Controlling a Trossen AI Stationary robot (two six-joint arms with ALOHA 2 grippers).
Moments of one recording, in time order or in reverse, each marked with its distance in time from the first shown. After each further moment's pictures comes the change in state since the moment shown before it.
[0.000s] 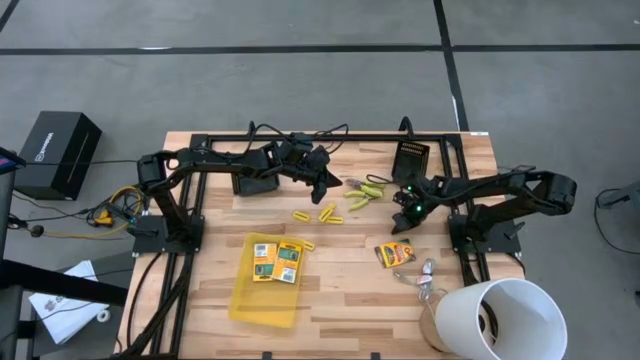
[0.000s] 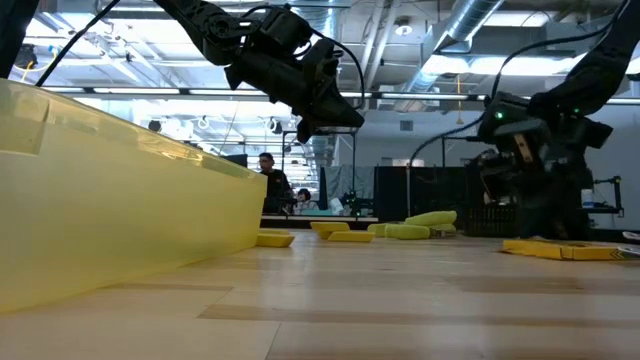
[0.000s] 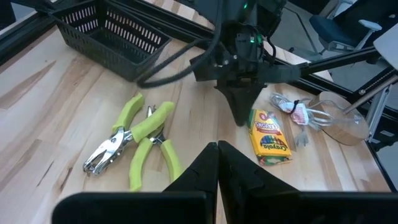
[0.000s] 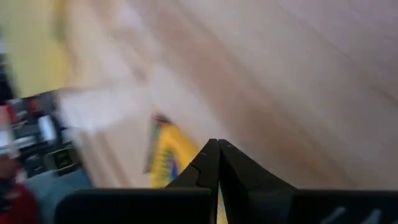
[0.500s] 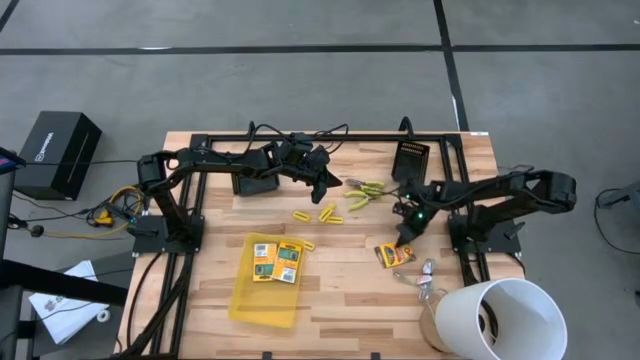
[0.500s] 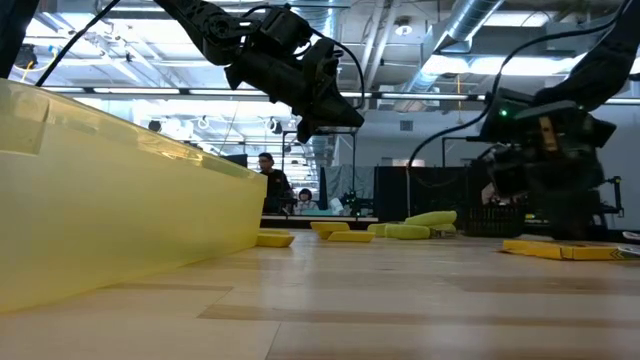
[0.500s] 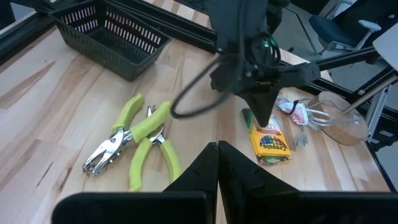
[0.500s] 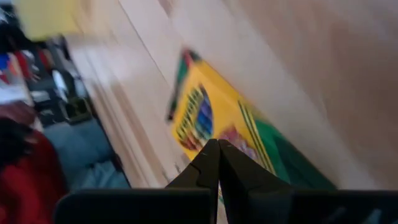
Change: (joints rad) left arm 0.000 0.000 0.000 0.000 0.002 0.000; right arm 0.113 -0.003 0.003 -0.079 -0.095 -0.018
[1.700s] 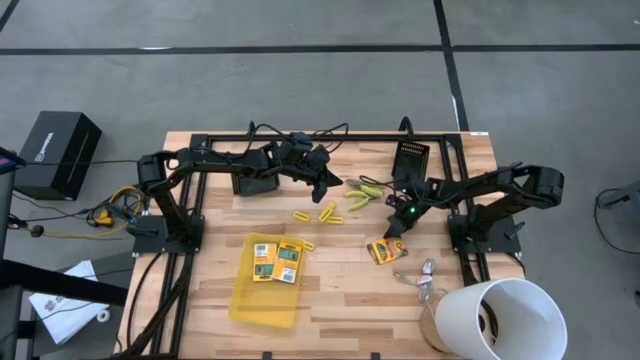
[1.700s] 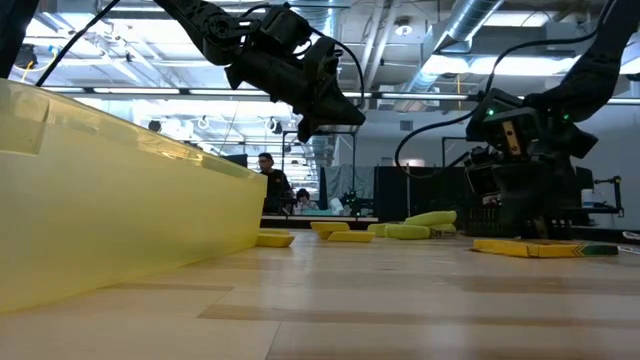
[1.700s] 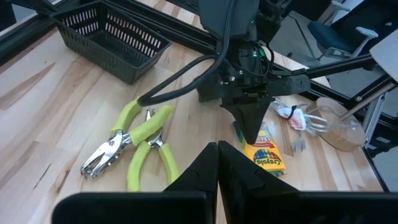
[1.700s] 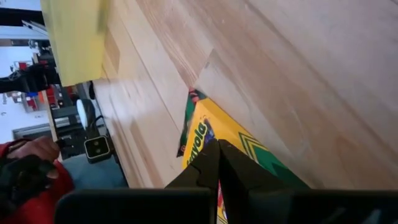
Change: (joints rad) left arm 0.000 0.000 0.000 0.016 0.000 -0.024; right arm -0.048 0.120 0.004 0.274 0.006 0.095
